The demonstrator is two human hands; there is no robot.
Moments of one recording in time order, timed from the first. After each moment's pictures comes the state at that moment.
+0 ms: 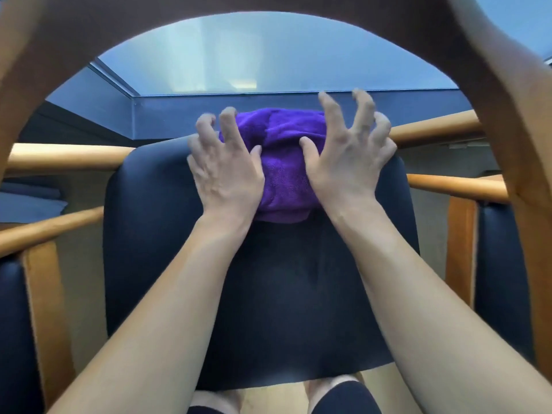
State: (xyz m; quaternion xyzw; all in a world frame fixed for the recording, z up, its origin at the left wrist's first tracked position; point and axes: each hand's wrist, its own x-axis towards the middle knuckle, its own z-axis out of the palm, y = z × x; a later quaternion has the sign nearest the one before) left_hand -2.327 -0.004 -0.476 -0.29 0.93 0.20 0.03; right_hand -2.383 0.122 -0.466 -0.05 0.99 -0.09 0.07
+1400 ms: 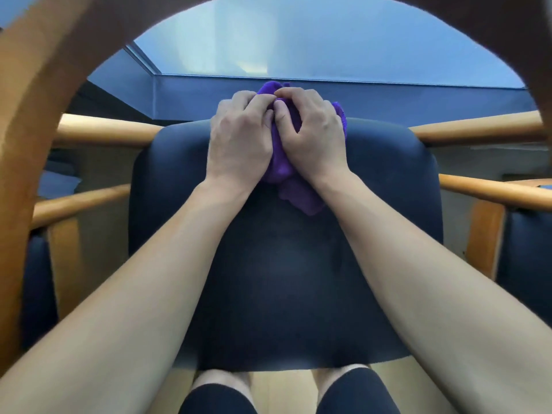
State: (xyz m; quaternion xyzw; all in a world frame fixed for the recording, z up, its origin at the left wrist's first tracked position) left_hand -2.332 -0.057 -0.496 -0.19 0.94 0.30 -0.01; right_hand -2.383 0.051 -0.499 -0.15 0.92 -0.33 0.13
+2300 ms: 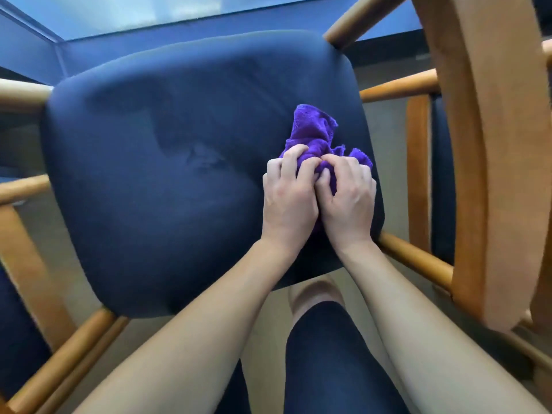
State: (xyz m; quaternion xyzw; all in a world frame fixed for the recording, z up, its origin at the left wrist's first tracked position) left_hand -2.204 0.161 -0.491 -0.08 0.94 0.34 0.01; right_hand -2.216 0.253 -0.485 0.04 0.97 -0.23 0.07
